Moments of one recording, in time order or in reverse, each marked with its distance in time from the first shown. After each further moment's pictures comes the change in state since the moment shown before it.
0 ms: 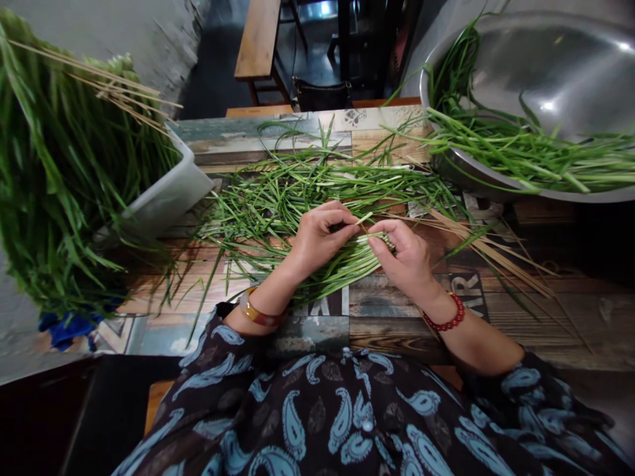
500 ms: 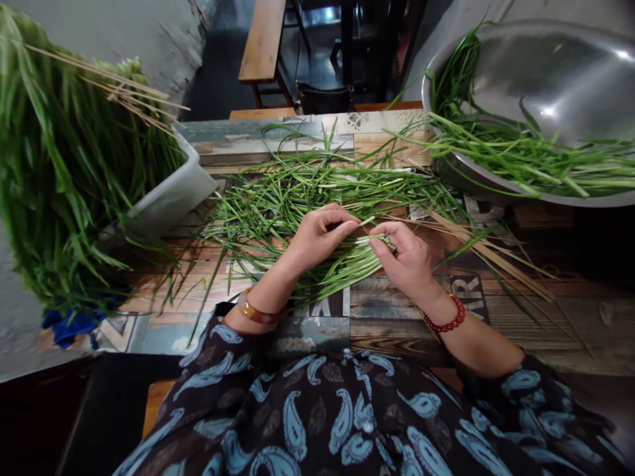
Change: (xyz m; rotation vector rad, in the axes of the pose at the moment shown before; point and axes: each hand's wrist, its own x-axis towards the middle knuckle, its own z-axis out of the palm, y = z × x) left_hand 0.001 0.004 -0.010 -0.045 -0.106 -0.128; right_hand 0.000 0.002 0.000 0.015 -0.012 -0.008
